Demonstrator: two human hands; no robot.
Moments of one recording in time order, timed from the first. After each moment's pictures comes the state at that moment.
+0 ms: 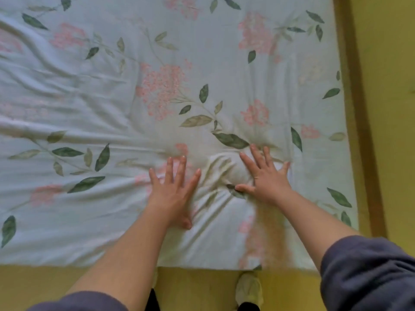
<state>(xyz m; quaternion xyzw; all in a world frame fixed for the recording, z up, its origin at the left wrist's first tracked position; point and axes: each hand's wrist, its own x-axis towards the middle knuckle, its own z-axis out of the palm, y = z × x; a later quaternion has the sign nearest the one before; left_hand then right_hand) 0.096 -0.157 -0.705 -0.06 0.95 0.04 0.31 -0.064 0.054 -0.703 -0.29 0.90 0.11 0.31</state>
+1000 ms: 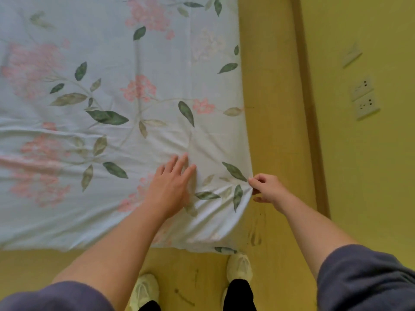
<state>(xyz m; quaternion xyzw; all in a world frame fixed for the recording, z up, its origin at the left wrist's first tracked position) -0.013 0.136 -0.689 -0.05 0.98 0.09 0.20 -0.137 0.378 -0.696 0.13 0.80 -0.38 0.44</state>
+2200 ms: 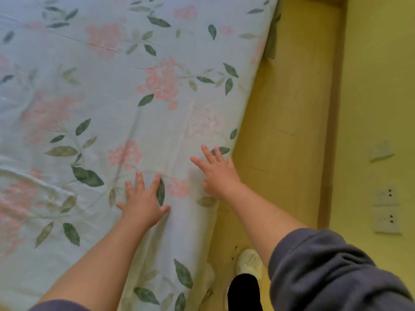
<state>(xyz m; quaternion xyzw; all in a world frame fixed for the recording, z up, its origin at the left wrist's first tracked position) -0.182 0.117 -0.669 -0.45 0.83 0.17 0.30 -0.366 0.219 -0.659 -0.48 0.82 0.04 0.30</state>
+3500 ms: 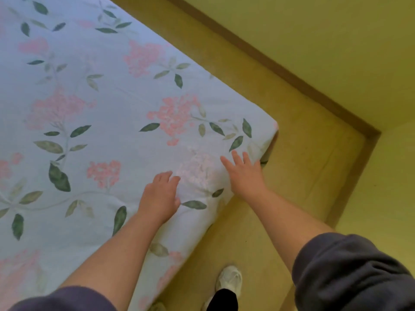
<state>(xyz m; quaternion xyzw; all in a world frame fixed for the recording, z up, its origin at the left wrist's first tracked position) -0.895 -0.174 -0.634 -0.46 0.85 0.20 0.17 -1.112 -0.119 -0.619 -0.58 0.77 0.19 0.20</state>
